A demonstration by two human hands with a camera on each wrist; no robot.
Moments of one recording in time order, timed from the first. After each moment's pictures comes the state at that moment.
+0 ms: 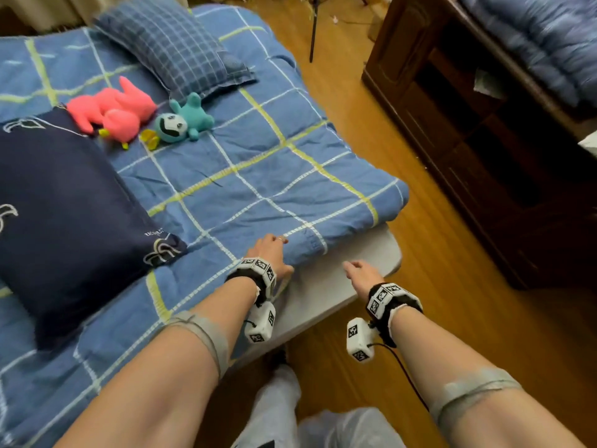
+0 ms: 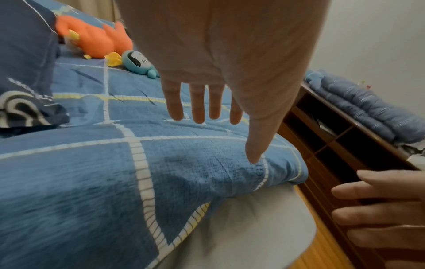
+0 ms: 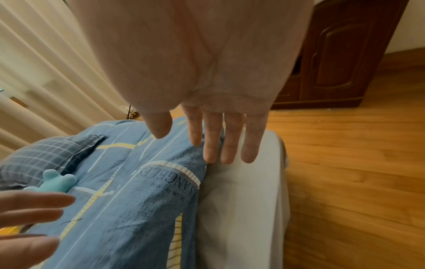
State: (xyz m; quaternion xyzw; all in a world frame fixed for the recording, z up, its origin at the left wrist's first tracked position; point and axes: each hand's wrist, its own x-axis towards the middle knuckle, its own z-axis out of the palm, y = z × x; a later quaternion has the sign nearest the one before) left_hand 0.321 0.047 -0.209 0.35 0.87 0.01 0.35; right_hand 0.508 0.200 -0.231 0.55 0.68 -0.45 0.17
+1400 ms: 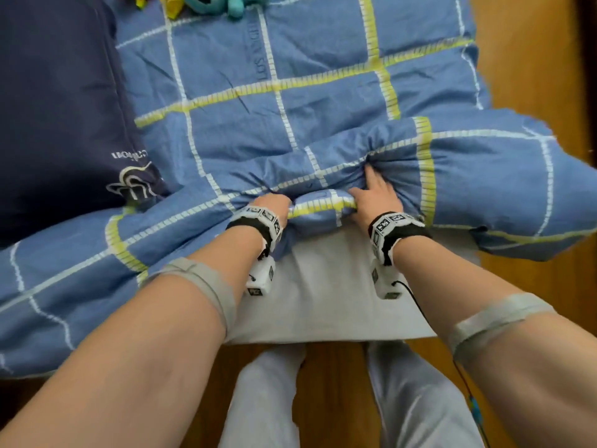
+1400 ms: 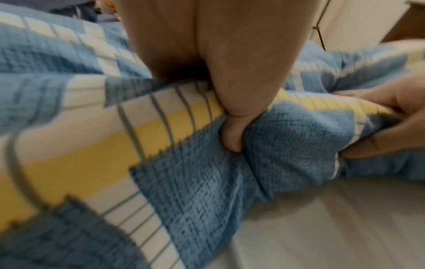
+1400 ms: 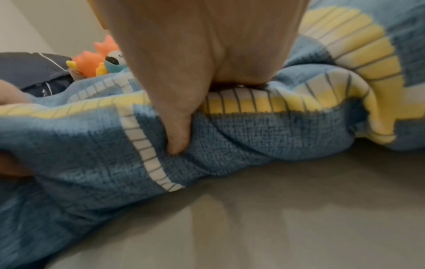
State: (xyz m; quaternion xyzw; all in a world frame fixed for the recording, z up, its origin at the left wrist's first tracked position) left_hand 0.215 0.131 -0.417 0.20 0.88 -0.08 0.42; right_hand 0.284 0.338 -0.435 0.09 0.95 -0.13 0.28
